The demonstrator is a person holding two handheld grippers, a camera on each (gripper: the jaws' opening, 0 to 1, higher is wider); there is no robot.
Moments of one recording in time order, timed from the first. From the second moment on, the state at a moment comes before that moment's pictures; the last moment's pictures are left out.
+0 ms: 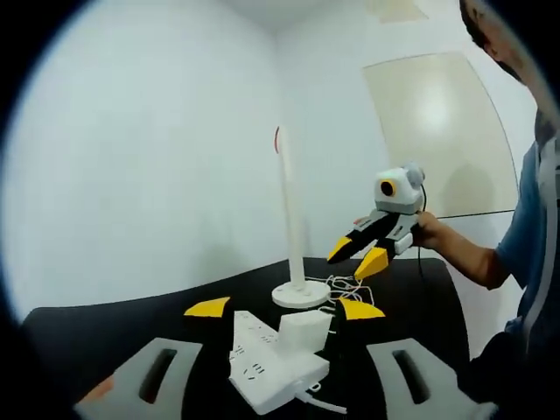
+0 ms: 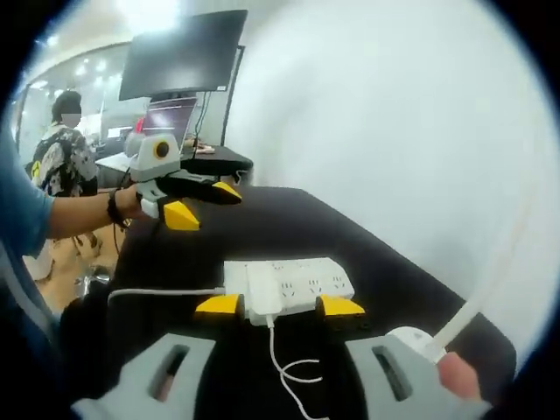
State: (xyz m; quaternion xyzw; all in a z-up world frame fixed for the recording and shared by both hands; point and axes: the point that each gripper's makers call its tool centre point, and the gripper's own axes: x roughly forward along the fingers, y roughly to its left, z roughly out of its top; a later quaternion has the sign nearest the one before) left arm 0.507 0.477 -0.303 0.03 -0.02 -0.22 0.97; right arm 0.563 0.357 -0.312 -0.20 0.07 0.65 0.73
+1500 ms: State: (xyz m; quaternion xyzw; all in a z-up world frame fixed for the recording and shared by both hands) left arm 0.469 0.515 -0.373 -0.04 0.01 -0.26 0.97; right arm 0.544 0.342 -0.324 -0.06 0.07 0.58 0.81
